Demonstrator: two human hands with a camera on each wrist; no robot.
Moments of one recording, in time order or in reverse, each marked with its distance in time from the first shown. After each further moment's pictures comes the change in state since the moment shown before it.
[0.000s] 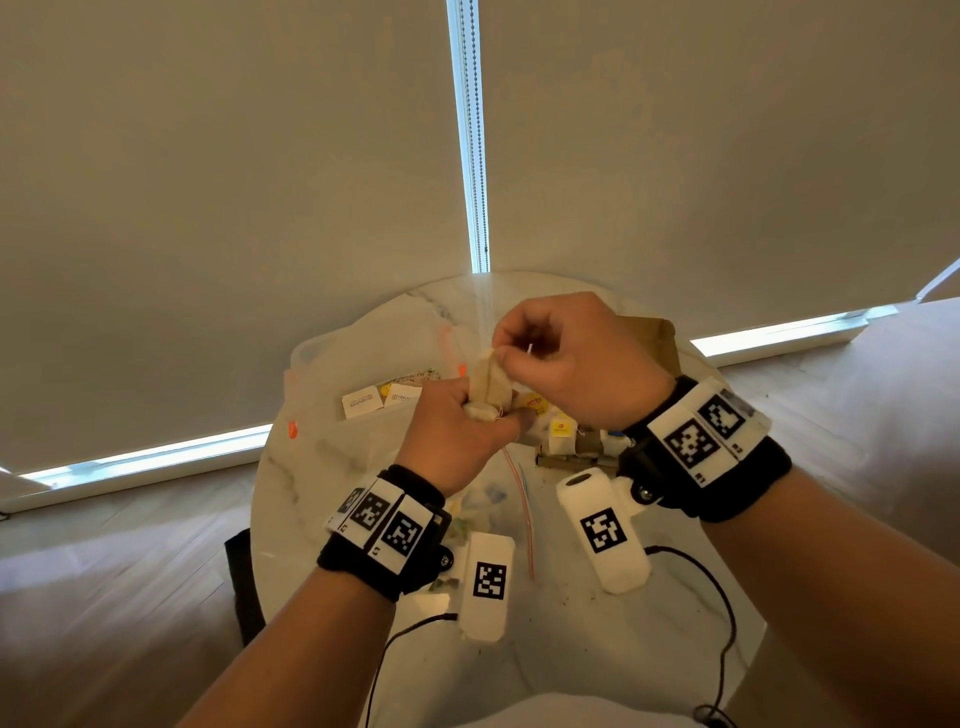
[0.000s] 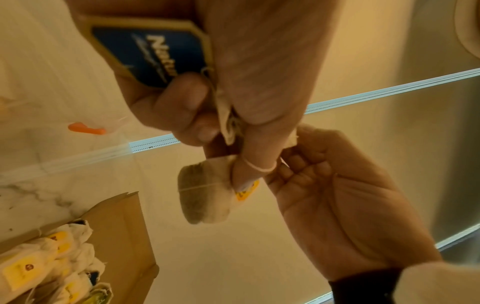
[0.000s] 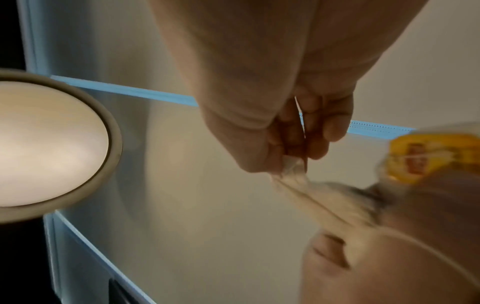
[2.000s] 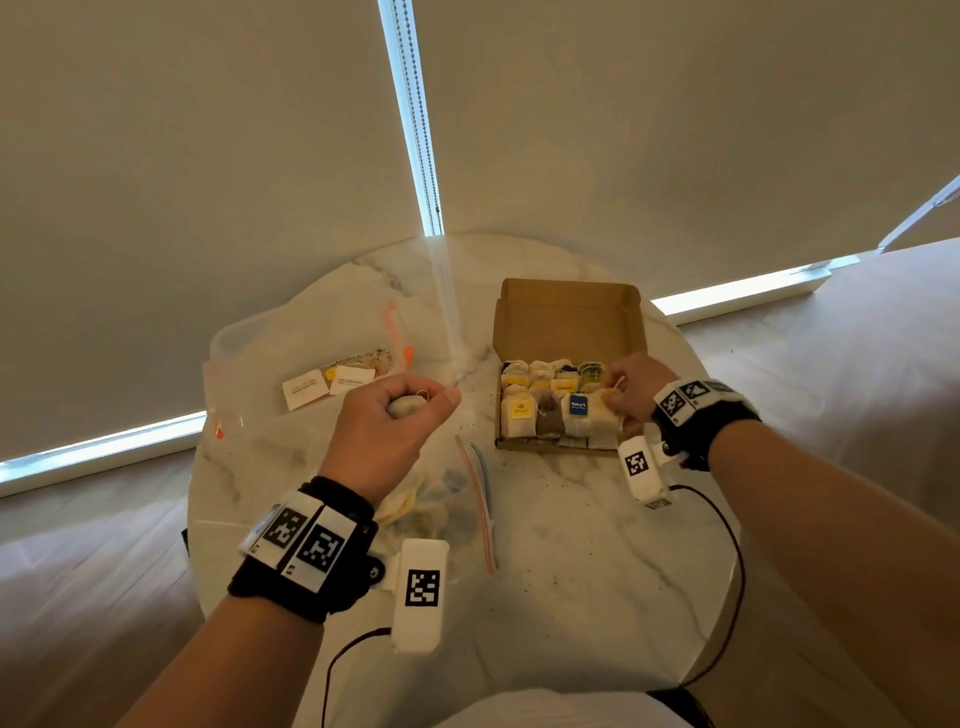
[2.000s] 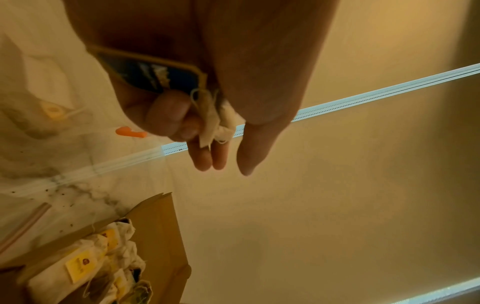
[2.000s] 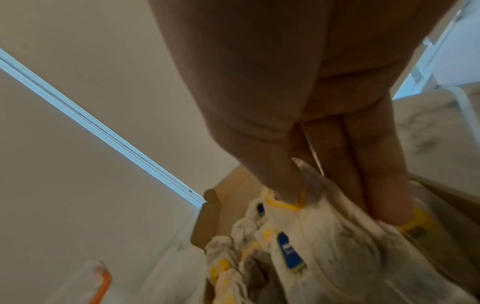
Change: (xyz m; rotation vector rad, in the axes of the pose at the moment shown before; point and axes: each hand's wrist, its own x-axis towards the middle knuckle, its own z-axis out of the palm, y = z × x) left_hand 0.025 -0.029 0.005 -0.027 0.126 -0.226; right_hand -0.013 0.250 -0.038 -0.360 -0.206 0.852
